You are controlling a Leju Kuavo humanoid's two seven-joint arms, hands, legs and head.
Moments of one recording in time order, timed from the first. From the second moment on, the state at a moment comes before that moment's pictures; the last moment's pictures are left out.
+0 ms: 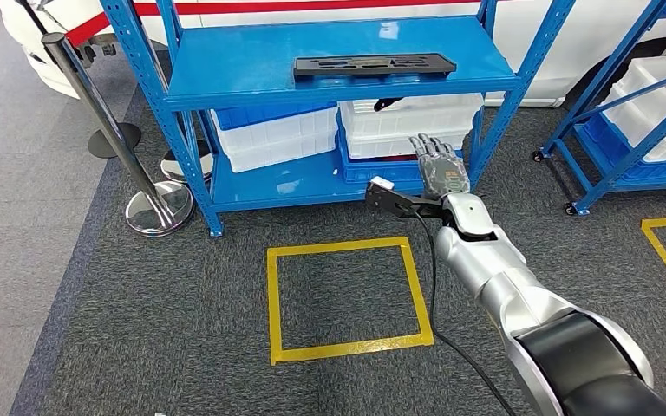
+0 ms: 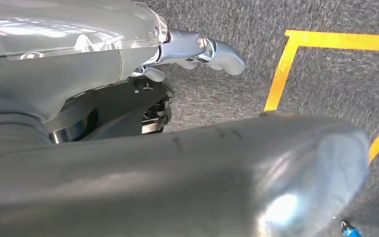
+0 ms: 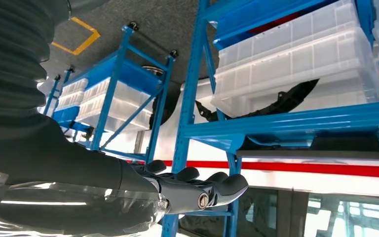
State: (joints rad) left arm -0.05 -0.17 0.18 -0.20 0.04 -0.34 -0.50; right arm -0.94 -0.02 0.43 -0.47 1.05 -0.37 -0.13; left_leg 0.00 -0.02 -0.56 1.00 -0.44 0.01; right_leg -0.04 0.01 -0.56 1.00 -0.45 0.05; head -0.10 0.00
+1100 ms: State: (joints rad) left arm -0.06 -0.17 0.19 -0.20 0.04 -0.44 -0.46; right arm -0.97 -0.03 0.43 -0.43 1.06 -0.35 -0.13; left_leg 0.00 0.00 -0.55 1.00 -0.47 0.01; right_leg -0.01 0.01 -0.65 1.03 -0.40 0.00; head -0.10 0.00
